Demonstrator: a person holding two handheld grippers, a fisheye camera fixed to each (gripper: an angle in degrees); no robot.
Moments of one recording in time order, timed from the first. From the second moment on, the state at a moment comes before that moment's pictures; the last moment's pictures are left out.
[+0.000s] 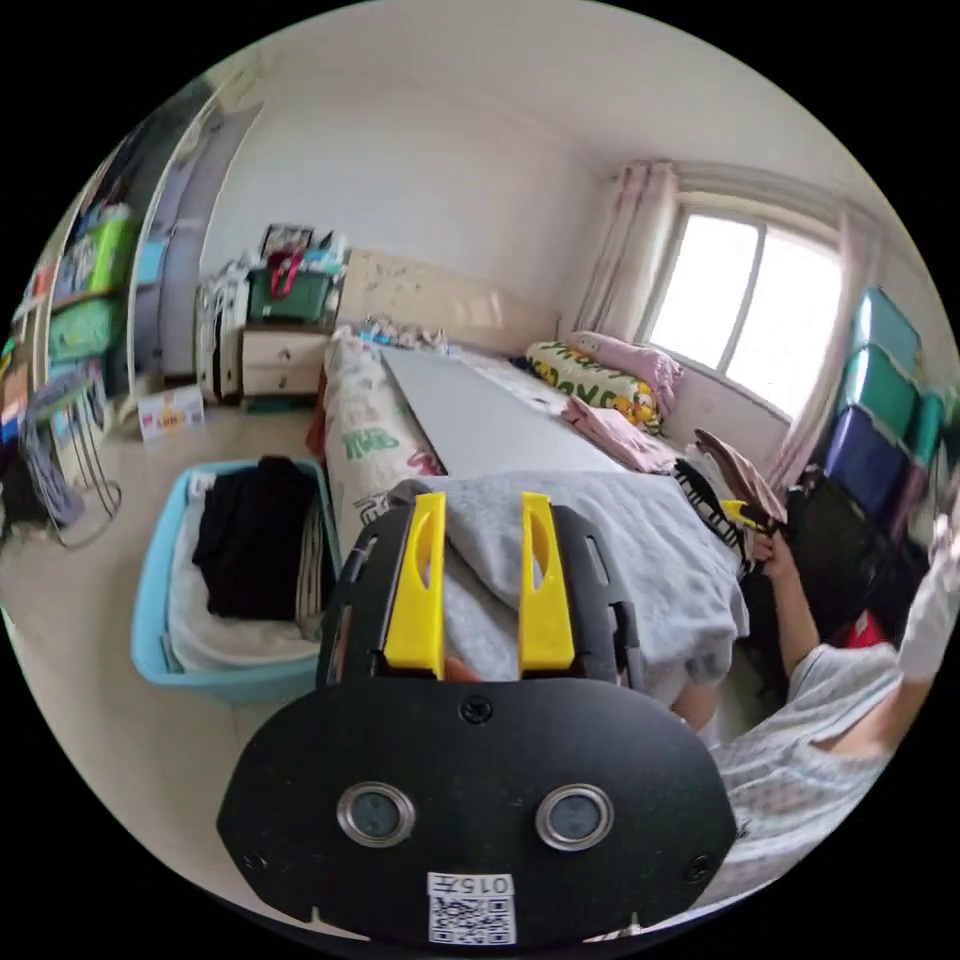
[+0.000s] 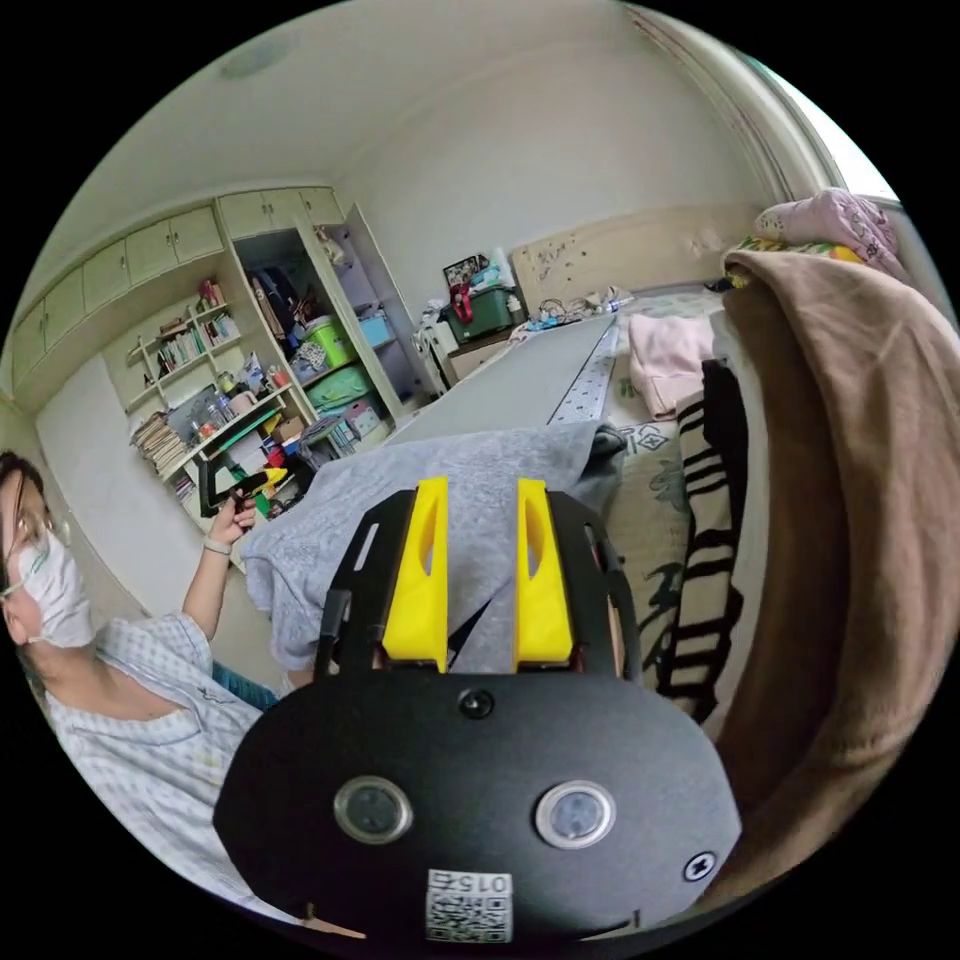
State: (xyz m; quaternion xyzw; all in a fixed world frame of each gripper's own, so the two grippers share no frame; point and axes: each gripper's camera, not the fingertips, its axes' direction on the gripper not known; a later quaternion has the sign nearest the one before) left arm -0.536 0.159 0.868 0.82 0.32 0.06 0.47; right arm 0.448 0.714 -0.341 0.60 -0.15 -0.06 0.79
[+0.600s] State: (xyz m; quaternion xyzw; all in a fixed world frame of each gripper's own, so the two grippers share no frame) left arm -0.545 -0.016 0.814 0.79 0.33 0.09 0.50; right arm 0.494 0.540 -0.399 0.52 -0.19 0.02 0.83
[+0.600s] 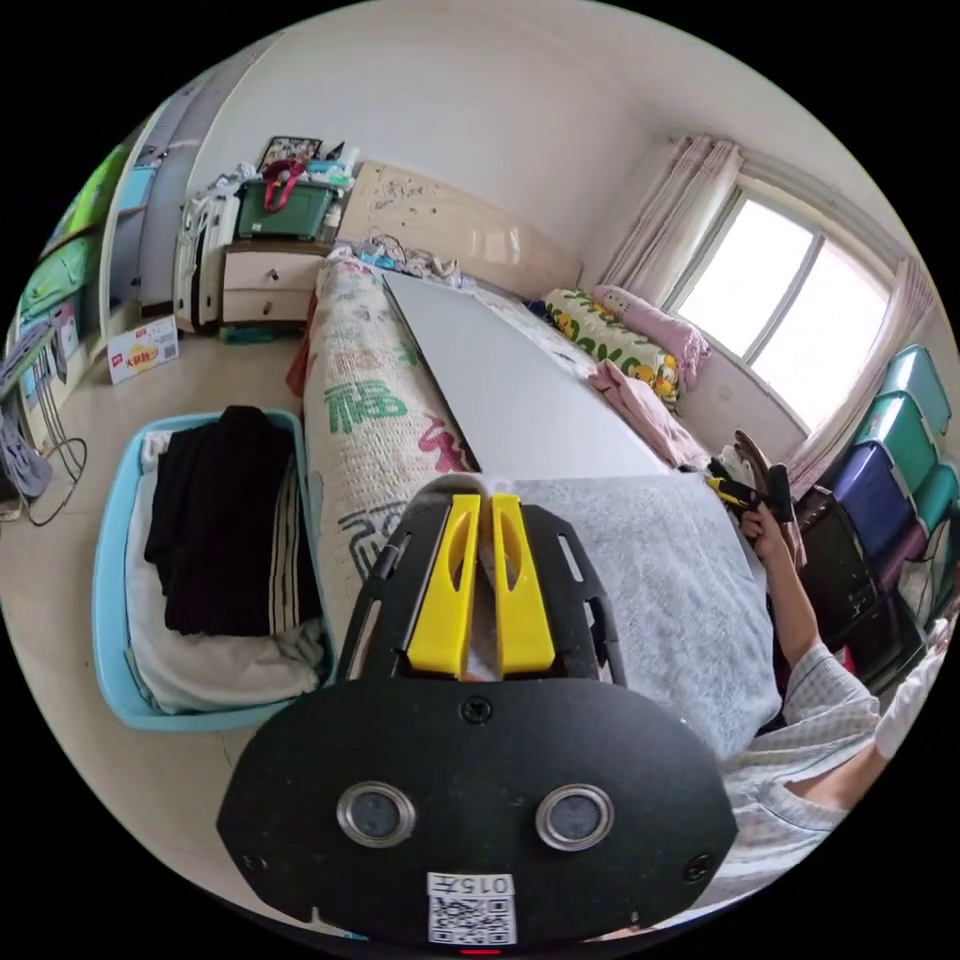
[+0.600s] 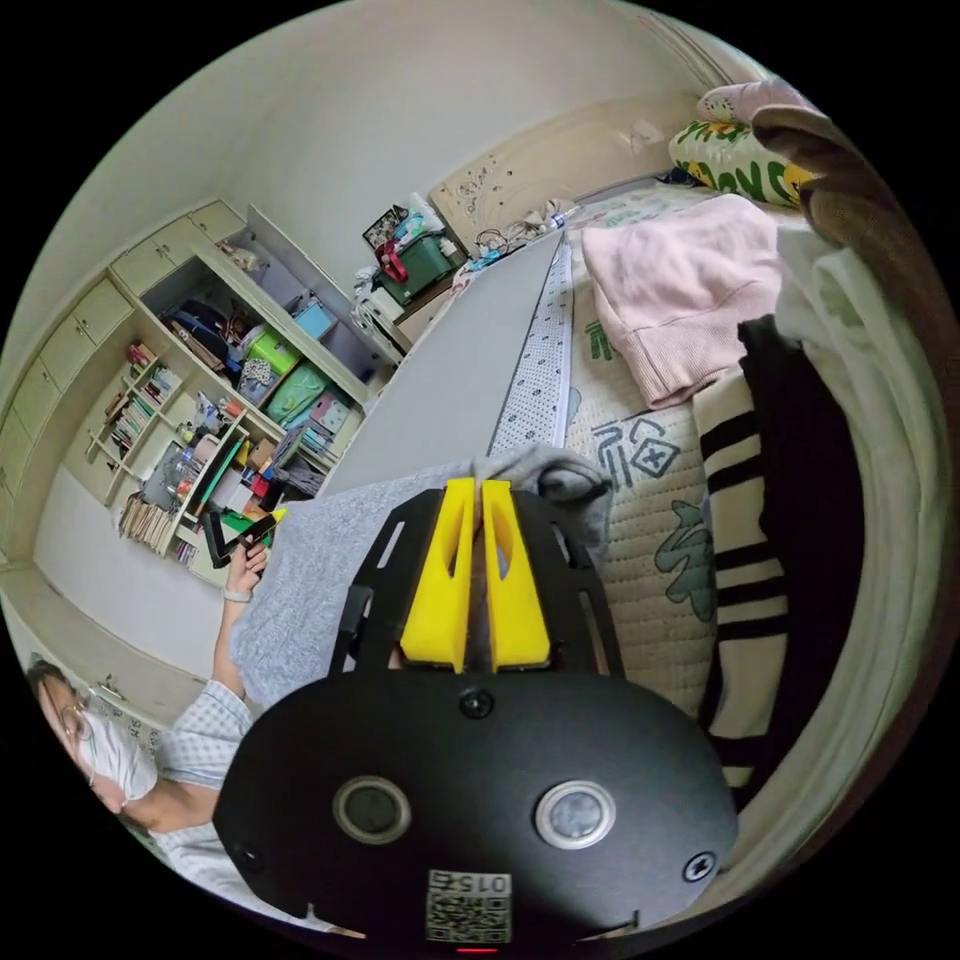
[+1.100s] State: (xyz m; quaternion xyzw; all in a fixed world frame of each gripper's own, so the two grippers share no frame) left arm -0.514 -0.085 0.715 0.81 0.27 0.08 0.52; right arm 0.448 0.450 -0.402 0.51 -0.03 0.12 0.85
